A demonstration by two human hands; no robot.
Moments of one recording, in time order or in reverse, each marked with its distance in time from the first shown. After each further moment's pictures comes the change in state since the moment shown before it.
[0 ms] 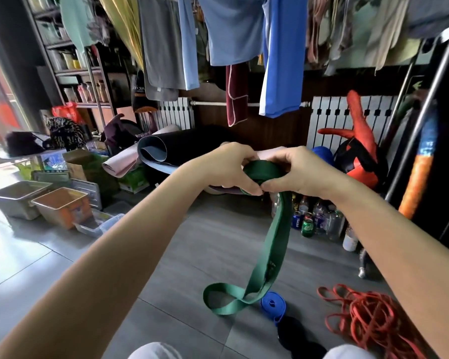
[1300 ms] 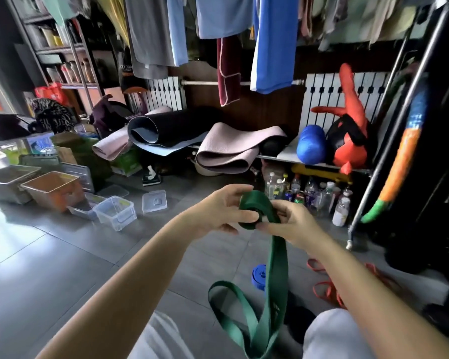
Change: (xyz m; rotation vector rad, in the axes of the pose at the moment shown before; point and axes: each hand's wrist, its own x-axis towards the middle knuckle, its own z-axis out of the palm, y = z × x) left_hand -0.062 -0.033 0.125 -0.905 -0.145 -0.223; right_hand -0.090 0.103 0.096 0.472 0.073 0.148
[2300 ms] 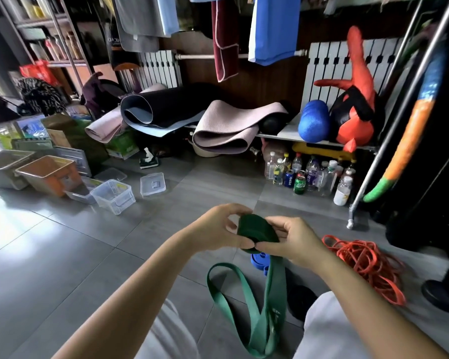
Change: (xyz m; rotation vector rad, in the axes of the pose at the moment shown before) left_hand -0.002 -0.050 0.022 0.438 -0.022 -0.025; right_hand -0.034 0.049 0.011 -0.001 -0.104 0.098
